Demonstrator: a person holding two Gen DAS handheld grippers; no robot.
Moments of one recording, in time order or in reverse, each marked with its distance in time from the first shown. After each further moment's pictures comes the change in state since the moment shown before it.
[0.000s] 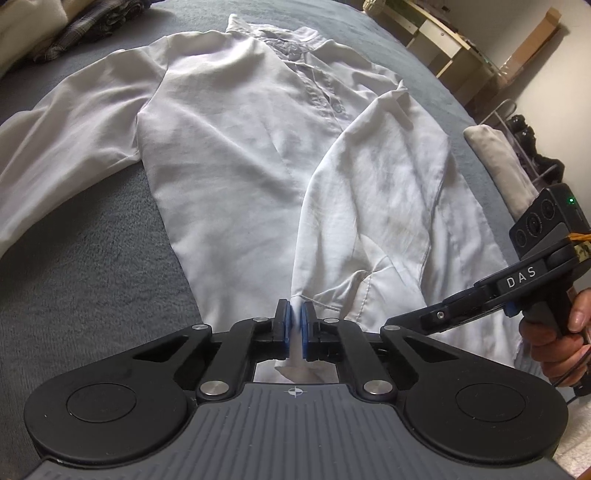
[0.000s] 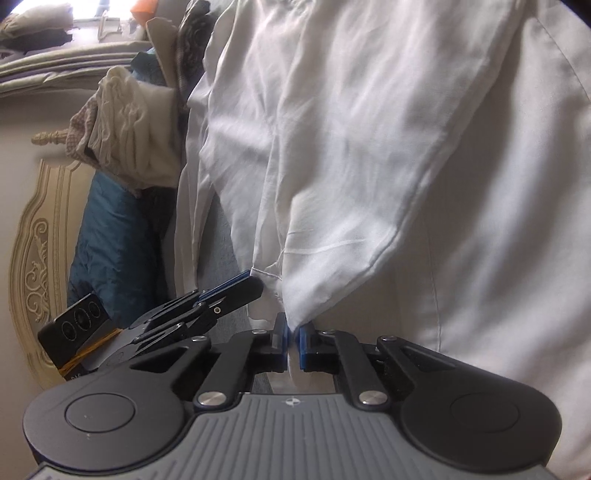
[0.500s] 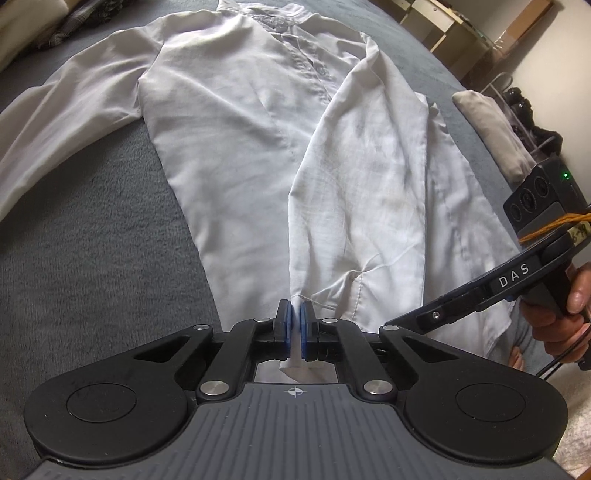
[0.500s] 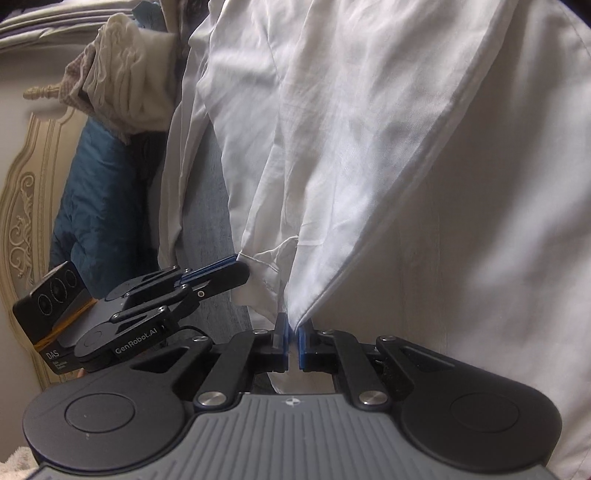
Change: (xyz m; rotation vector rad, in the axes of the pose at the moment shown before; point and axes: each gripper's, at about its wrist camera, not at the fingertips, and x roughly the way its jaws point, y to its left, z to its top) left arm -0.015 -0.015 -0.036 0.029 0.065 0.020; right arm 0.004 0.003 -0.039 -0.060 0.109 -0.062
